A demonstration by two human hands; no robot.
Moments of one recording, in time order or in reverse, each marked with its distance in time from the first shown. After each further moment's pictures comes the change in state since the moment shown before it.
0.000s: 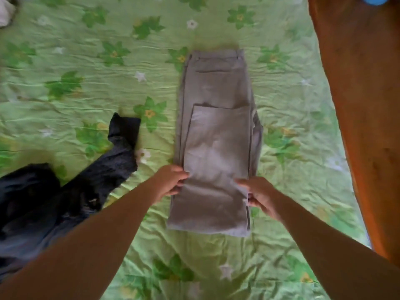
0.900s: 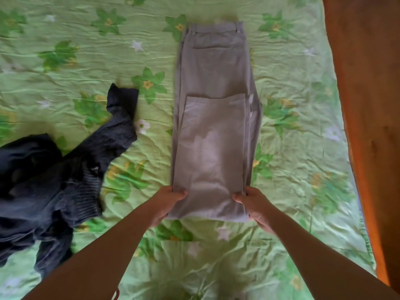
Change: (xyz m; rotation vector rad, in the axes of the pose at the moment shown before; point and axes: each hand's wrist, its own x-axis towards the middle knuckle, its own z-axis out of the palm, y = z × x) left_hand -0.059 -0.126 0.037 -0.164 -0.069 -0.113; right_hand -0.036 0.117 0.024 0.005 -0.094 -0.054
